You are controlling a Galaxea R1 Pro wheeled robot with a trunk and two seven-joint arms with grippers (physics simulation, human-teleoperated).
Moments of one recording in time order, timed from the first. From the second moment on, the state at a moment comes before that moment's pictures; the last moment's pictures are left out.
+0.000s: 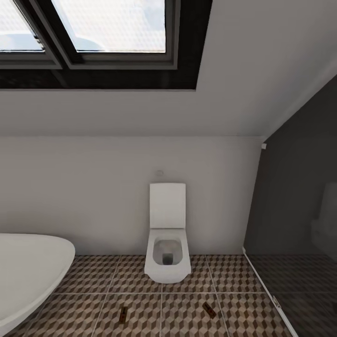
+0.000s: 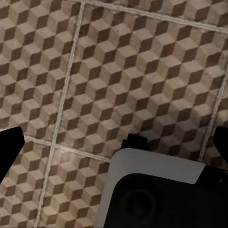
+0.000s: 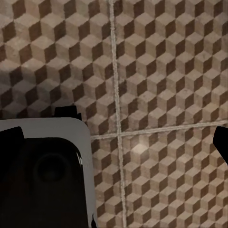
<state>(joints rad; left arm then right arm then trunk) -0.19 0.05 -0.14 -0.01 0.34 -0.07 0.12 -0.13 -0.07 -0.01 0.03 -0.01 -0.10 -0.12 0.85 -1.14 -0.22</state>
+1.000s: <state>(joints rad) -0.19 0.06 -0.14 -0.03 0.34 -0.07 0.11 -0.13 -0.06 -0.01 0.02 0.00 -0.10 -0.12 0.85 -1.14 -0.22</state>
